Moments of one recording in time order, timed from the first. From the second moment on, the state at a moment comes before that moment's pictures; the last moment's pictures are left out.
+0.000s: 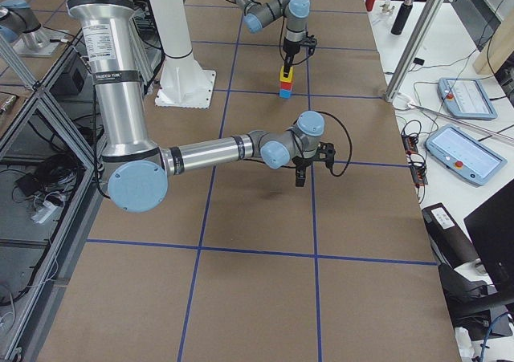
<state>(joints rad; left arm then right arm) -0.61 -2.62 -1.37 -1.40 -2.04 -0.94 1.06 -1.42 1.58 -1.21 2.29 0.74</state>
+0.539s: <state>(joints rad) -0.61 -2.62 -1.37 -1.40 -2.03 -0.94 1.06 -1.42 1.58 -1.21 2.29 0.74</state>
